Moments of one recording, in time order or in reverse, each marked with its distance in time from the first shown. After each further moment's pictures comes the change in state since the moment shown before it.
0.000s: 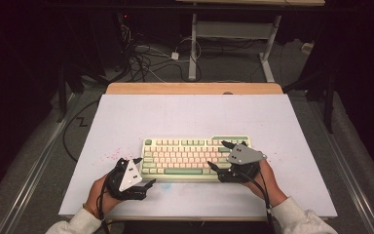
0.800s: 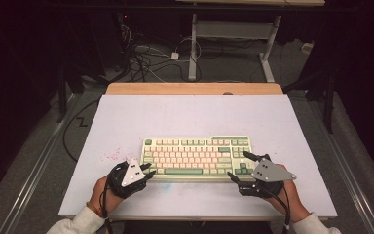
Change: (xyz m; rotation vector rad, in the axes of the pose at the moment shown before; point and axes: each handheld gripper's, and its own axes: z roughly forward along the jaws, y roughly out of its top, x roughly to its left) left arm 0.002 0.008 0.004 0.027 -0.054 -0.046; right arm -0.001 -0.040 -0.051 -0.029 -0.062 0.015
